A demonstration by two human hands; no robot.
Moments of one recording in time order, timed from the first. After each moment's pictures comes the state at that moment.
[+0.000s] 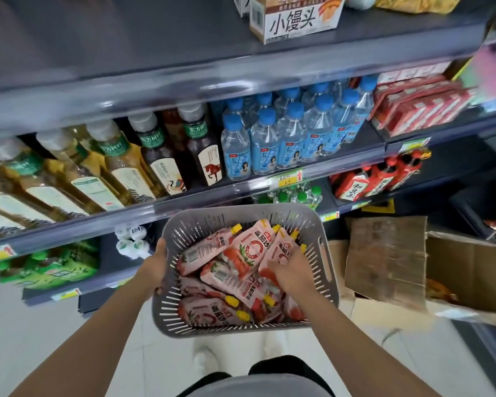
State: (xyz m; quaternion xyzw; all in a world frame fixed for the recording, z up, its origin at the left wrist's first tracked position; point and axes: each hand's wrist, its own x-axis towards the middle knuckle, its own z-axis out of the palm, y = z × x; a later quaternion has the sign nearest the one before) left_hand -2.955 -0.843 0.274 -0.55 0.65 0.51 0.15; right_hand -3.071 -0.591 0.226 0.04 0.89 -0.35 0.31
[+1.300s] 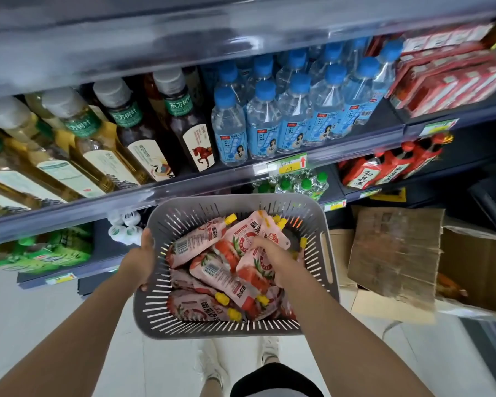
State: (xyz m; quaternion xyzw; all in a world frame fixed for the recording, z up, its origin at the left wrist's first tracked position) left_hand -2.965 -0.842 0.259 -0.58 0.69 0.39 0.17; right_hand -3.099 -0.622 0.184 0.25 0.65 -0.52 0.50
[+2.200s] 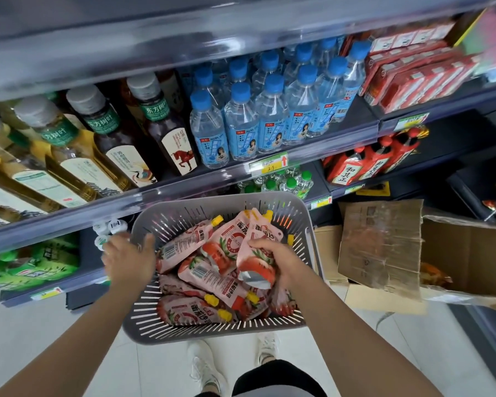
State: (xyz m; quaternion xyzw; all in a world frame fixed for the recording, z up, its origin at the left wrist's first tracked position) left_hand -2.974 -0.817 0.263 -0.54 0.80 0.24 0.00; right_hand -3.098 -0.586 0.234 0.21 0.58 -0.62 0.49
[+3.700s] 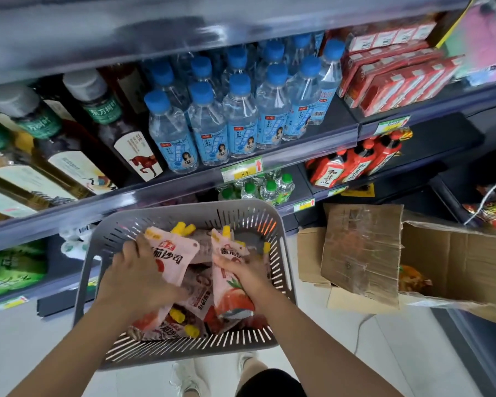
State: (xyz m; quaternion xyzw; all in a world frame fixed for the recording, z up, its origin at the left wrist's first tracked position) left_hand -3.013 -0.749 0.303 -0.32 0.90 0.08 0.29; right_hand -3.093 -0.580 0.233 0.13 0.67 -0.56 0.47
